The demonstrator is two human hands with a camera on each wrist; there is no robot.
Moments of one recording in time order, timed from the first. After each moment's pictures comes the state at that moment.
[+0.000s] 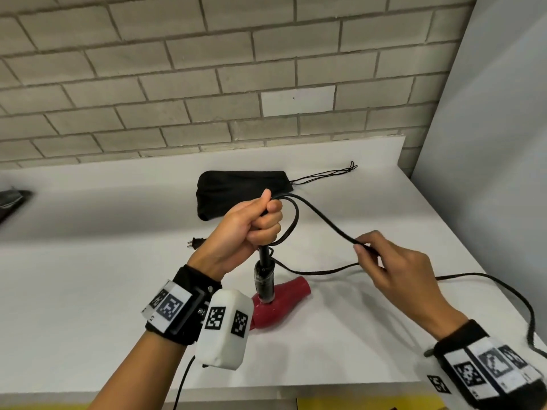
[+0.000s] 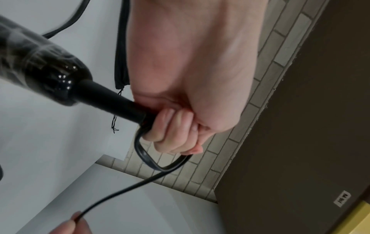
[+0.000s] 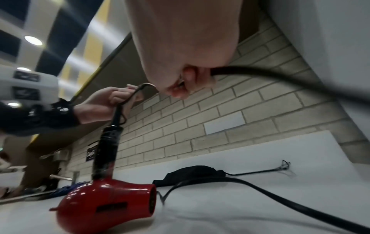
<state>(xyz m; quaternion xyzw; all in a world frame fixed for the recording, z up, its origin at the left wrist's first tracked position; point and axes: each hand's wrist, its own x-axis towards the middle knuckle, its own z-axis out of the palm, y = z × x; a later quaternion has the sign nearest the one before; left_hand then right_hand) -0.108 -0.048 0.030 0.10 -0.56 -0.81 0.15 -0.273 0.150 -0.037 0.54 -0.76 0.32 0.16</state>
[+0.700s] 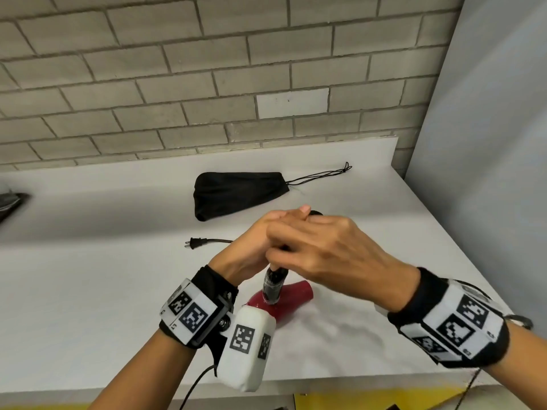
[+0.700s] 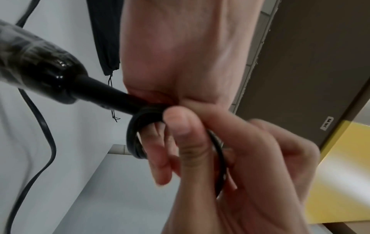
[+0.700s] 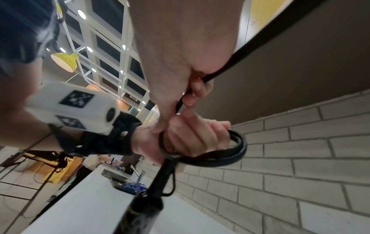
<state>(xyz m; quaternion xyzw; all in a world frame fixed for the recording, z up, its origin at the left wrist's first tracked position) -0.123 -0.004 0.036 0.15 -0.71 -0.68 0.11 -0.208 0.110 0.047 0.75 -0.51 0.16 0.39</state>
